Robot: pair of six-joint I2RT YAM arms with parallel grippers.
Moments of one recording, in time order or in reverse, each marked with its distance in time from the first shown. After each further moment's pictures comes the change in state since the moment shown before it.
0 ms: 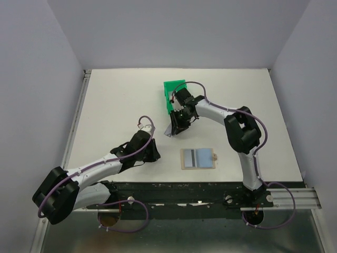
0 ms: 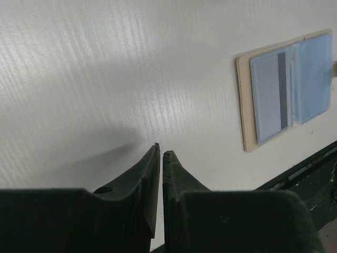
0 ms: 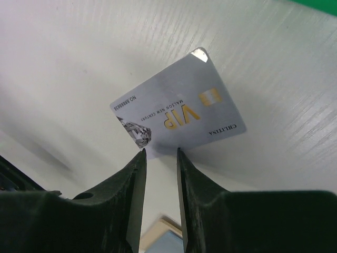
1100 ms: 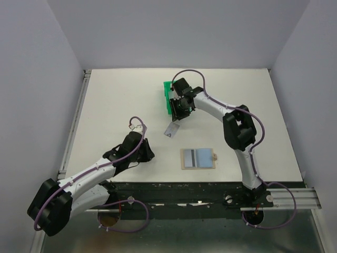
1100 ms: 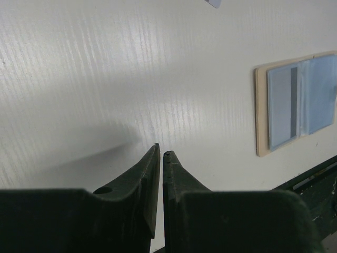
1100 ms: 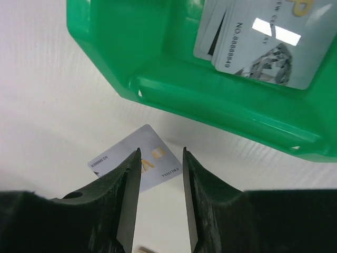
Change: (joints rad) left arm 0.080 -0.140 -0.060 -0.048 -0.017 0.004; right arm -0.007 0.077 0.212 -0.044 0.216 -0.025
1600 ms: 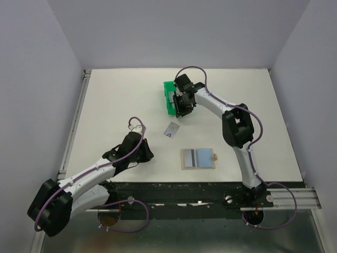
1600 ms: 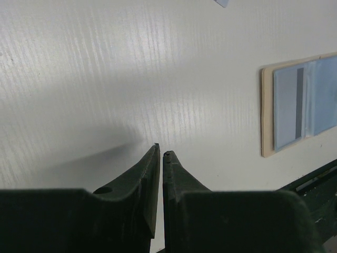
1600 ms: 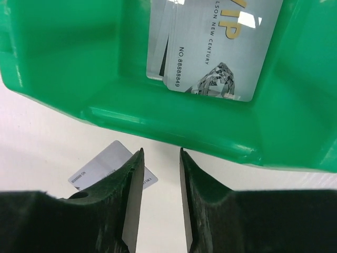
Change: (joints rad) left arm 0.011 -0.002 -0.006 -0.002 0.000 0.003; right arm -0.035 0.068 0.139 -0.103 0.067 0.003
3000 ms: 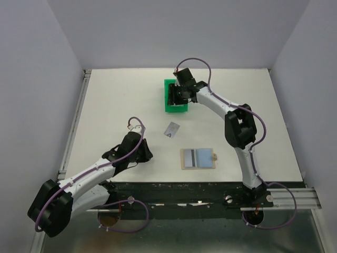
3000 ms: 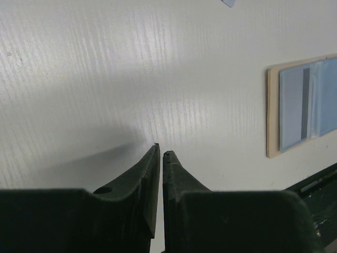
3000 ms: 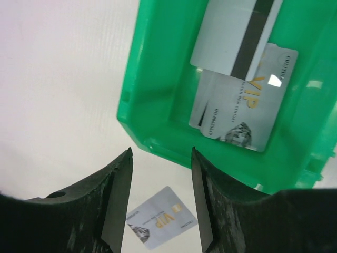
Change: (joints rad) left arm 0.015 -0.004 -0.005 -0.006 0.003 0.016; right arm -0.002 -0.043 -0.017 0.254 -0.018 0.094
